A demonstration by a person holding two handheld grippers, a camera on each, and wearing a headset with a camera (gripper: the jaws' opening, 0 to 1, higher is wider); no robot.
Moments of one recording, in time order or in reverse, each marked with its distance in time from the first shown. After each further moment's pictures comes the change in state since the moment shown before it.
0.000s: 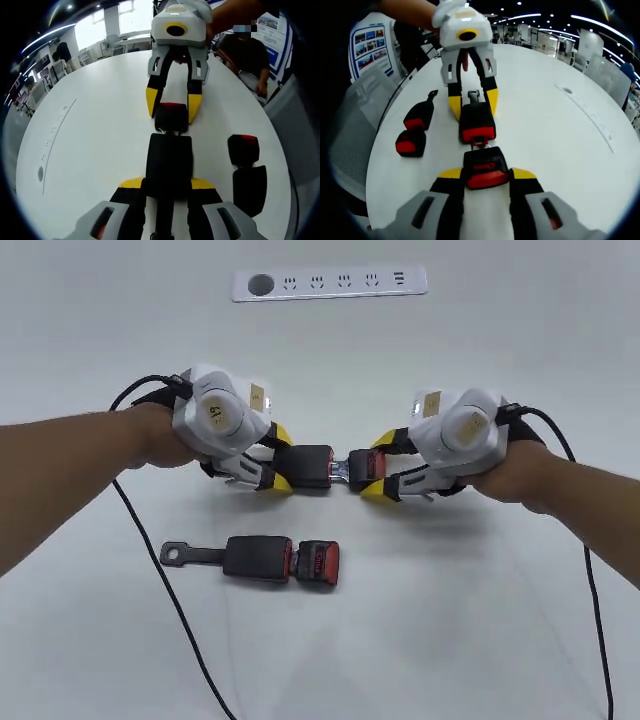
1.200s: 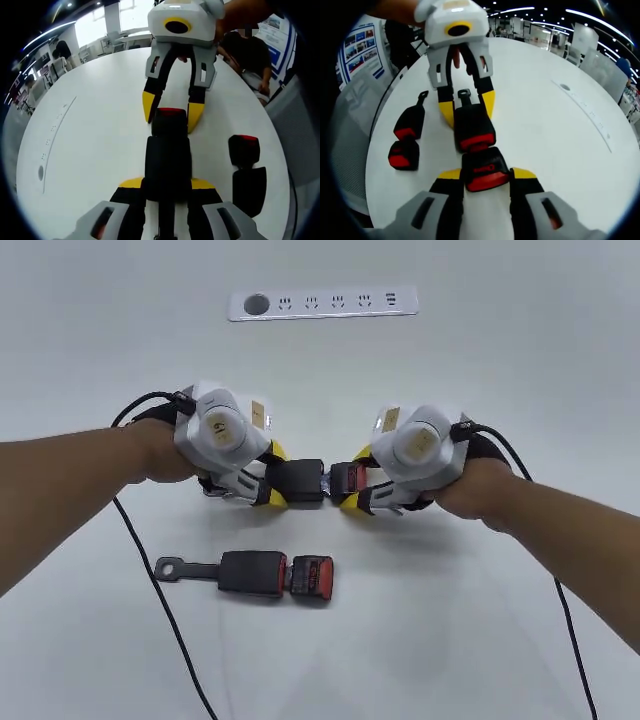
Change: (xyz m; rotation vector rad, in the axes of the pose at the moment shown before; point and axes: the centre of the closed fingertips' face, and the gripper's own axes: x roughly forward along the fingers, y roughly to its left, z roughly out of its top) left arm 0.000 0.000 -0.001 -0.009 0.027 0.003; right arm 0.016 -0.008 0.005 0.039 0.065 -0.058
